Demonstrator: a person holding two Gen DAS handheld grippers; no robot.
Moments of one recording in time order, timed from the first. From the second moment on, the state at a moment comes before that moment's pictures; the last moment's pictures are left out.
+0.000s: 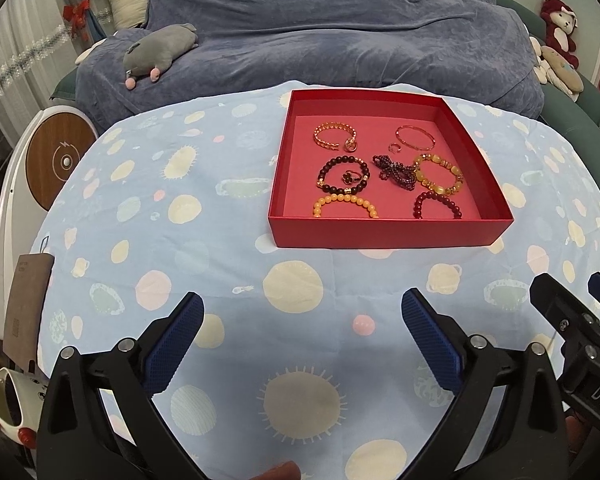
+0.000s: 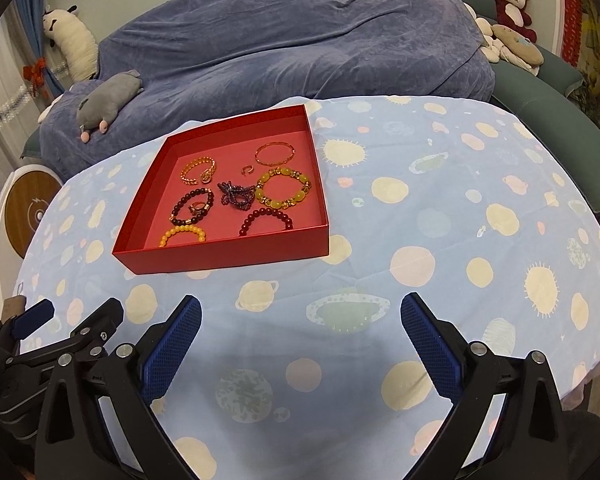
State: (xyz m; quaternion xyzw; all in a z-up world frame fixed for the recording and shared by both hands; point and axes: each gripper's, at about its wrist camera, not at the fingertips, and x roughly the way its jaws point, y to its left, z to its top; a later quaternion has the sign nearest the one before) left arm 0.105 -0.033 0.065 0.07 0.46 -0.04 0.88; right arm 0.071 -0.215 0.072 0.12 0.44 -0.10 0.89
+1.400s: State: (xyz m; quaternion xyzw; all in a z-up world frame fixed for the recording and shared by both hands) left arm 0.104 -0.023 0.063 0.05 0.46 -0.01 0.88; right arm 0.070 -0.207 0.071 0.10 0.44 -0.09 0.89
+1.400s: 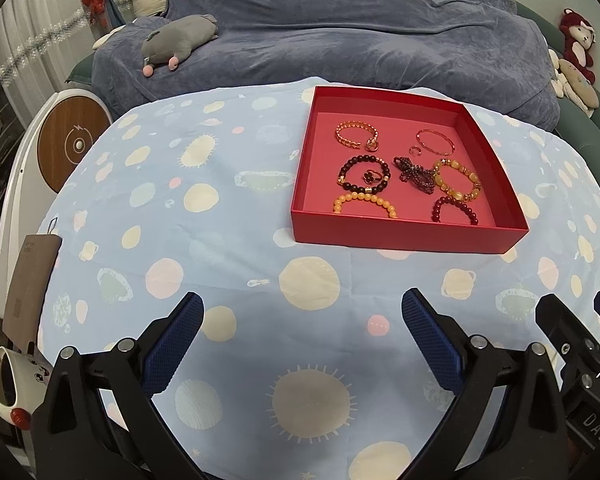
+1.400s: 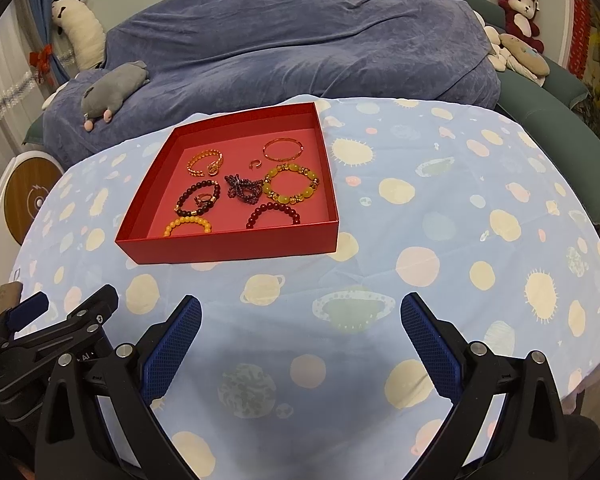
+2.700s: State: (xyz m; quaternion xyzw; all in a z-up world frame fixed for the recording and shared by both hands) left arm 0.106 -0.031 0.073 0.06 0.46 -0.03 0.89; right arm 0.073 -0.204 0.080 0.09 0.44 -0.09 0.89
